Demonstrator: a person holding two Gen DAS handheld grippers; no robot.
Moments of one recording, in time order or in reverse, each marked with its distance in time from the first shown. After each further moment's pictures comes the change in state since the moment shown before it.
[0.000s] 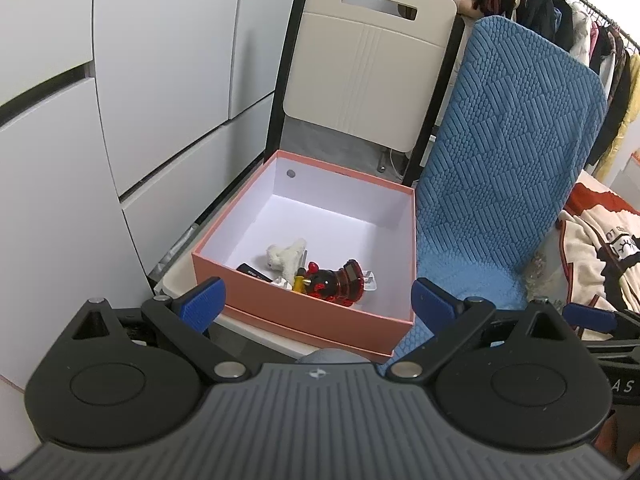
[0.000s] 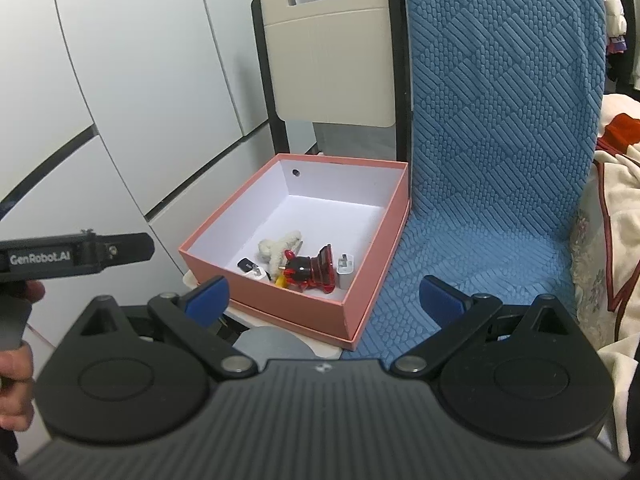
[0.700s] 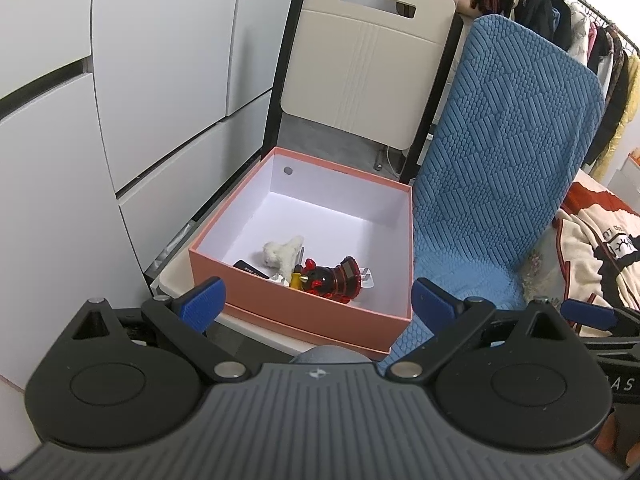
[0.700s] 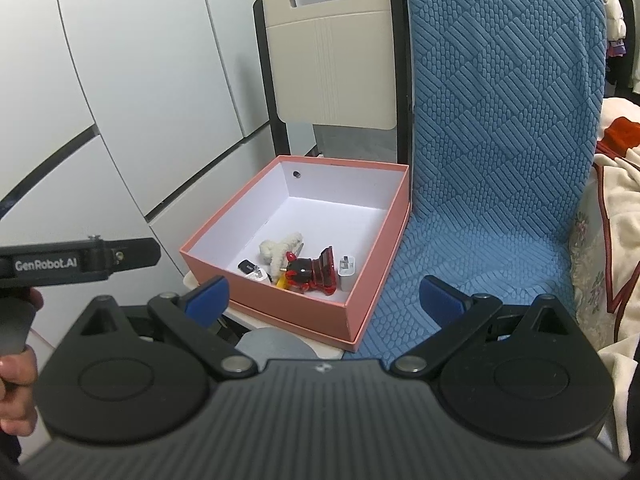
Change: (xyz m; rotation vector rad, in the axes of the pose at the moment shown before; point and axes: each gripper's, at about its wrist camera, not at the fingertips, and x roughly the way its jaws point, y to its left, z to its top) left arm 0.001 0.003 0.000 -0.005 0.011 -0.015; right arm -0.003 0.004 0.000 -0.003 -0.007 -0.001
